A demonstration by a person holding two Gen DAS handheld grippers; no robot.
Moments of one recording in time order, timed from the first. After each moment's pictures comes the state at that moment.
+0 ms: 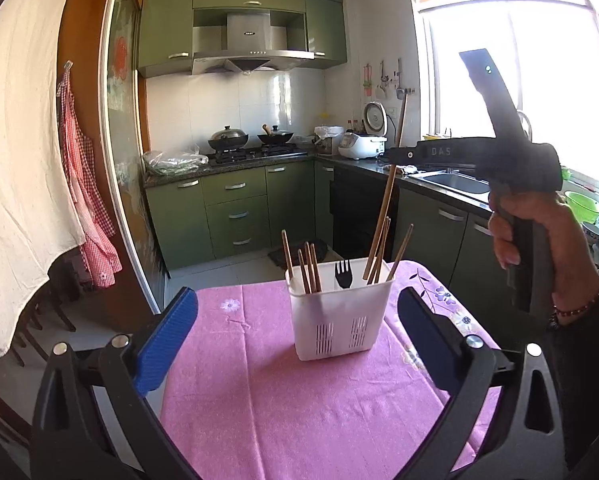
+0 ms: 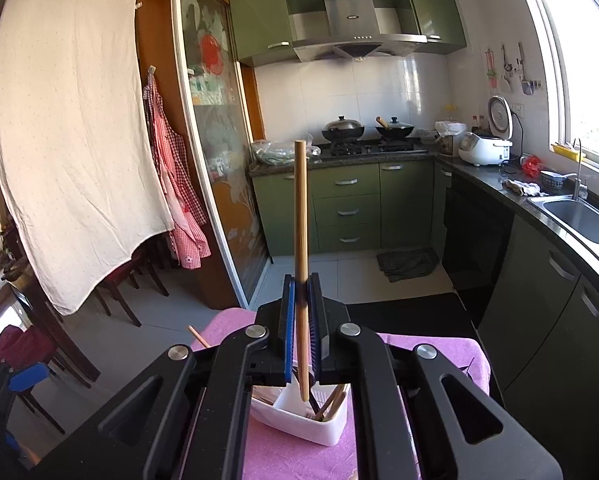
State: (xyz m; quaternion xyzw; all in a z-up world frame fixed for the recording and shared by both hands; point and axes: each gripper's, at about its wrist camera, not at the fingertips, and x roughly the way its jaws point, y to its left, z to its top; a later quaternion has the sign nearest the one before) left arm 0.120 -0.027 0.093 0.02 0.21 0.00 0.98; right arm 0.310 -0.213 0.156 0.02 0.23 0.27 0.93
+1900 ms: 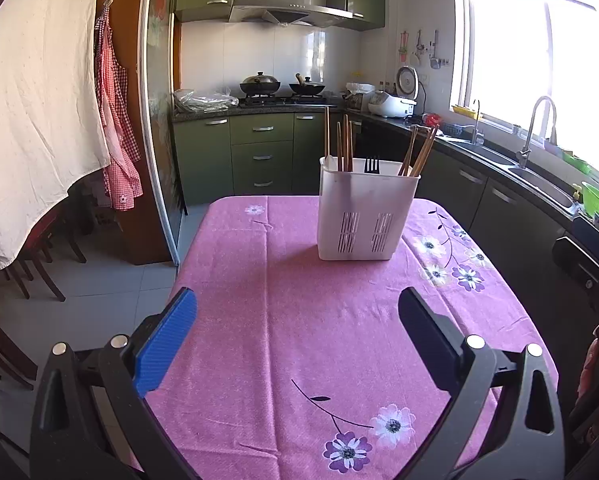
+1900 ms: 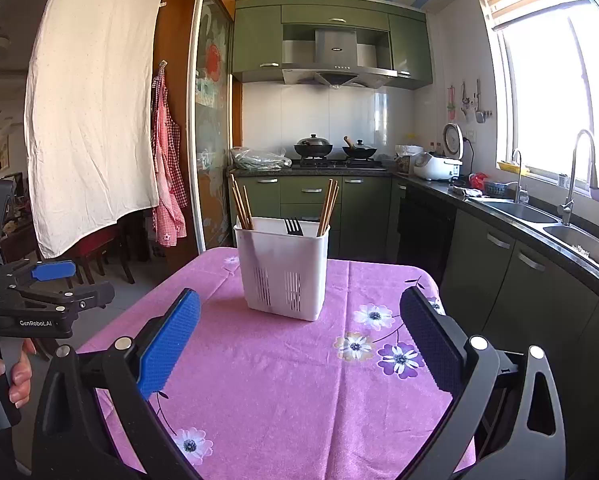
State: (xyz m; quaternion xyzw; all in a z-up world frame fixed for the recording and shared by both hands) left arm 0.050 -0.003 0.017 -0.03 0.28 0.04 0.96; right arm 0.057 -0.269 0.035 -0.02 0.16 0.21 0.97
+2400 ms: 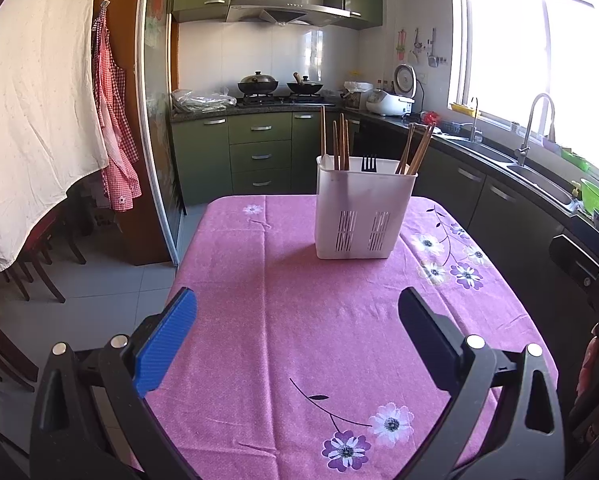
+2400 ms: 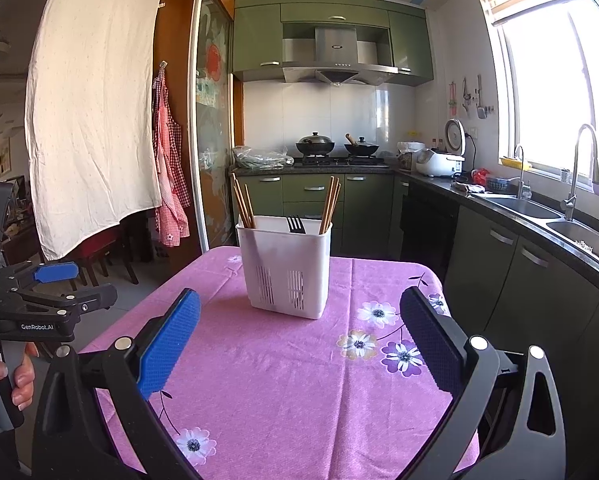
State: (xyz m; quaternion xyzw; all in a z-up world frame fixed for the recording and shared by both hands) left arm 0.051 -0.006 0.018 -0.02 0.28 0.04 0.96; right arm 0.059 -0.272 0.034 -0.01 0.16 0.21 0.96
